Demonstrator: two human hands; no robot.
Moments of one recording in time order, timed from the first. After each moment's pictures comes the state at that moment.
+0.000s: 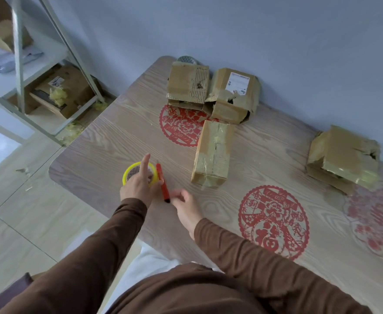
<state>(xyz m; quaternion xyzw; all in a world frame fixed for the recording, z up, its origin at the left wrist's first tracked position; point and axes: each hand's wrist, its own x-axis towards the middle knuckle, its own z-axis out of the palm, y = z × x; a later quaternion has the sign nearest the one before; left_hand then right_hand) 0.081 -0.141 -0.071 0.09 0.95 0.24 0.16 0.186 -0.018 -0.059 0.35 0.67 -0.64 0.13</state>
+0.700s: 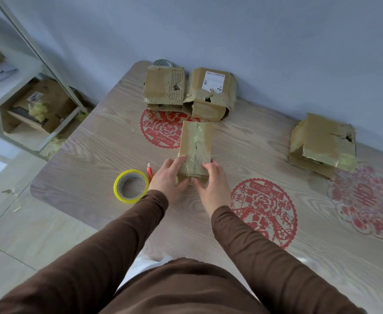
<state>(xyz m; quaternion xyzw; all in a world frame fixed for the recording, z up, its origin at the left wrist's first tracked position) 0.098 -0.041 -0.056 0.30 0.89 0.30 0.17 0.204 0.089 -0.067 0.28 0.90 -0.31 -0.12</state>
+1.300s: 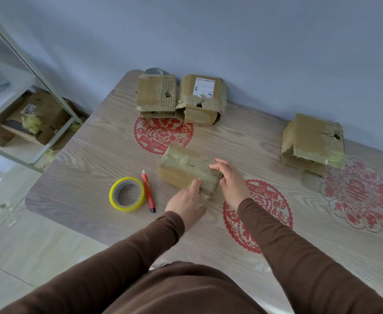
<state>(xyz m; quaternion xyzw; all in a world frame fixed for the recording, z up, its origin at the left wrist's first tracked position) 0.161 -0.020 -0.035 0.38 0.86 0.26 0.24 0.225 0.158 -0.046 0.21 0.93 -0.29 -0.06</state>
